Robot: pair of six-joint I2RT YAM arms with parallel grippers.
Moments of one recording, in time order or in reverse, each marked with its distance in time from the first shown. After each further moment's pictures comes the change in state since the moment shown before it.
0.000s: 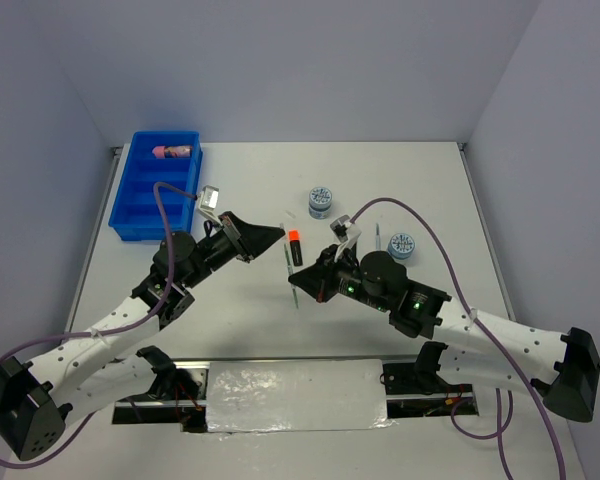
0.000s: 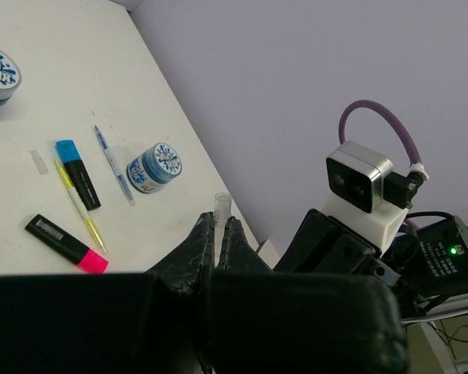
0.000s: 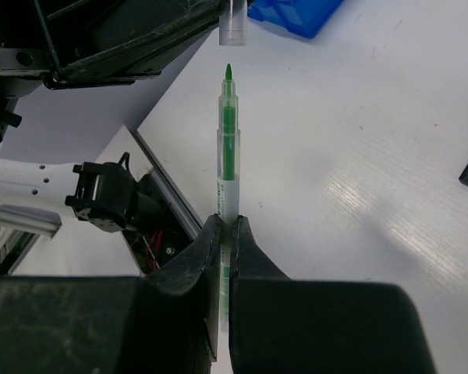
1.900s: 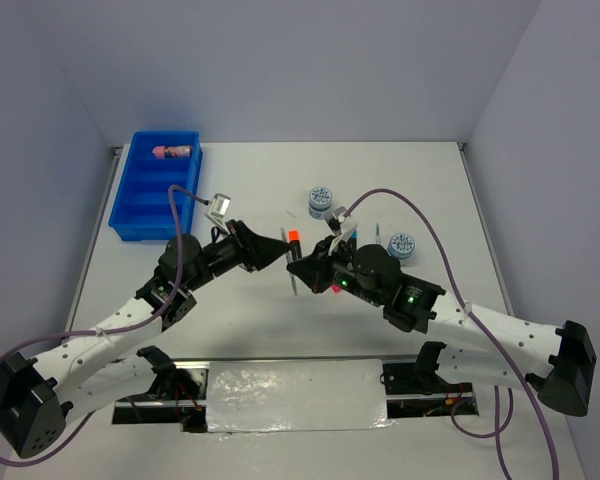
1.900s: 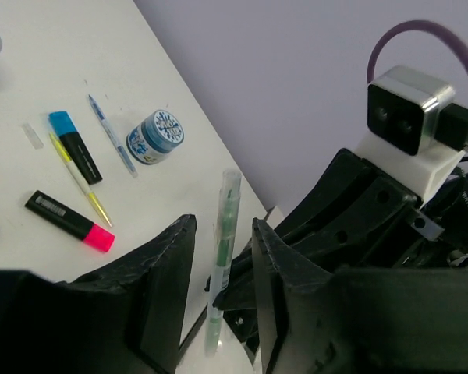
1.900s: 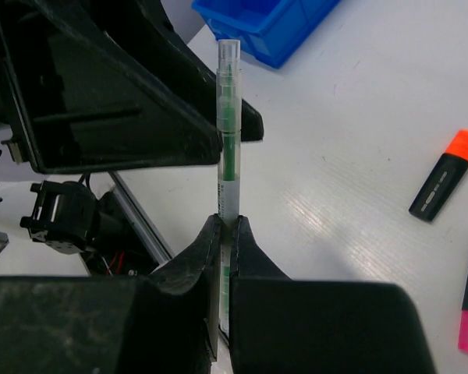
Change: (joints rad) left arm -0.002 0.014 -0.040 0.020 0.087 0.053; right arm 0.002 0.063 0.066 -0.013 0.079 -0.109
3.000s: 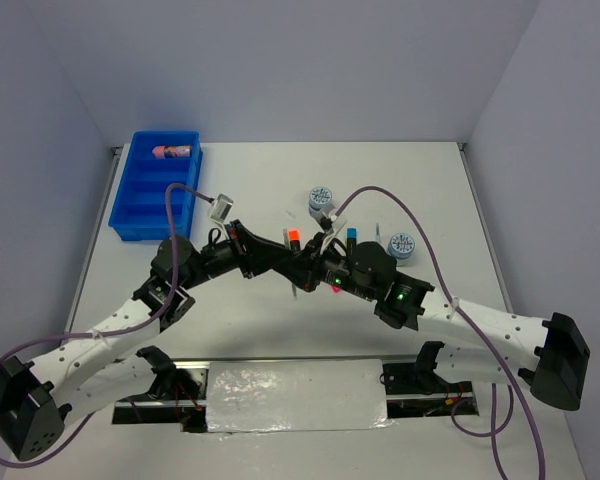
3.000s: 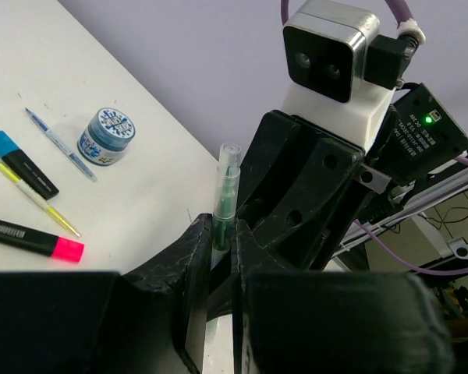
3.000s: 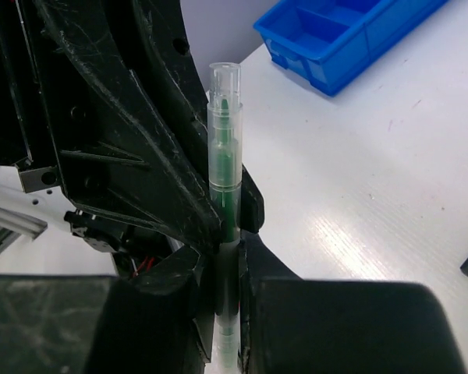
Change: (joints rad) left arm -0.006 -0.016 0.007 0.072 0.187 0.067; right arm -0.011 0.069 -0.013 0.208 -0.146 -0.031
